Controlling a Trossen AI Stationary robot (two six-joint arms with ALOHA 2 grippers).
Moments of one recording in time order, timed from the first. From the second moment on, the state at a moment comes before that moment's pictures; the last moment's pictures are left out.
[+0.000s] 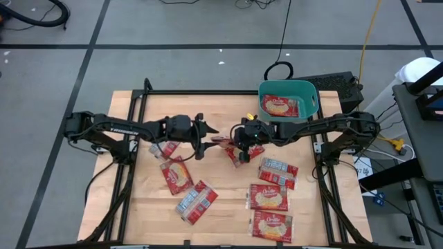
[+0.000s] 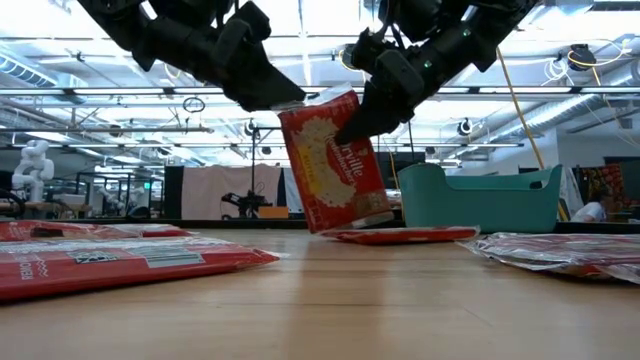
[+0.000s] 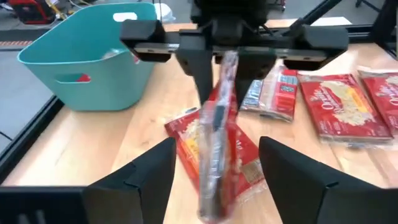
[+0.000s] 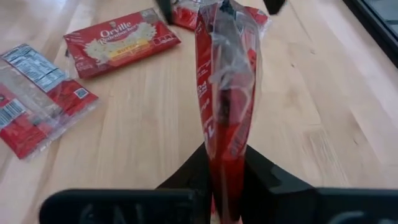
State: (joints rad) left arm 0.13 1.39 0.73 0.28 0.07 0.11; right arm -0.09 1.54 0.87 0.04 -0.01 -0.02
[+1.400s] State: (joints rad) left arm 0.23 1.32 0.29 1.16 0.22 -0.12; right arm -0.09 1.48 0.80 0.08 0.08 -0.05
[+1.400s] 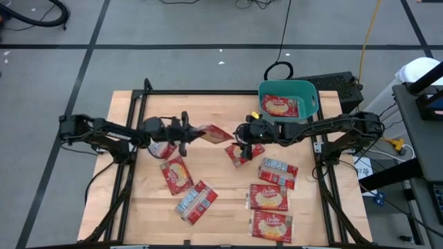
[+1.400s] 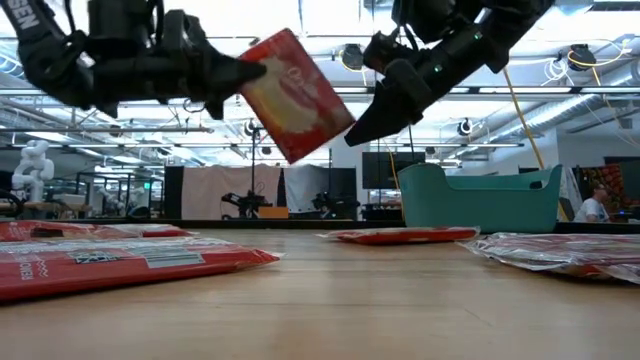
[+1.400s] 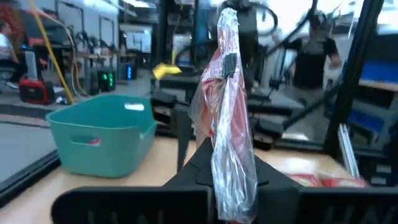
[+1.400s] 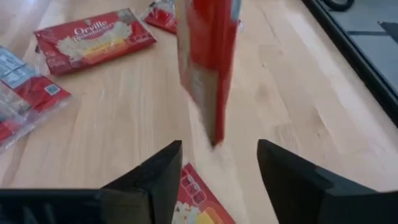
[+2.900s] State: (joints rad) left arm 0.19 1.46 0.34 1.50 0.22 -0.08; right arm -0.08 1.48 0.57 0.92 -0.01 -0.07
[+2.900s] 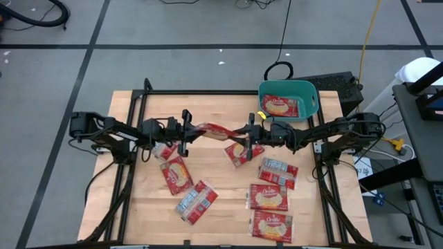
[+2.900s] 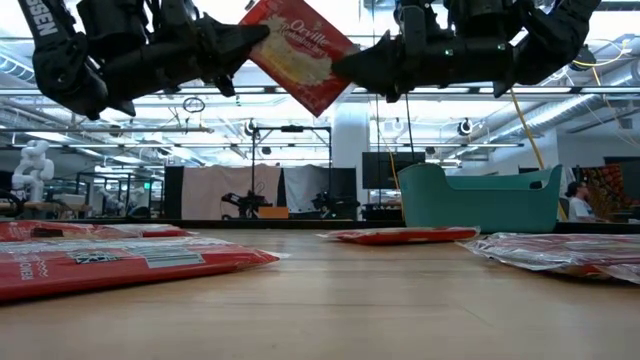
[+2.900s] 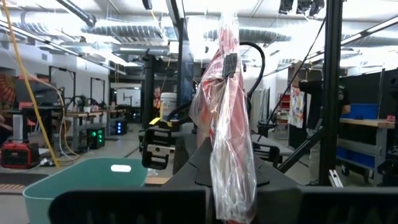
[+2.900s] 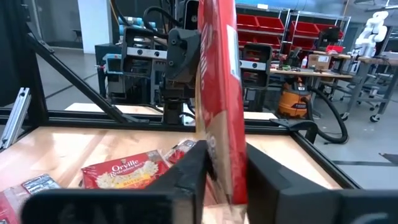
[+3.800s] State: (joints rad) left arm 0.28 1.43 0.34 1.18 0.16 -0.18; right arm -0.23 0.93 0.63 -0.09 -0.01 -0.02
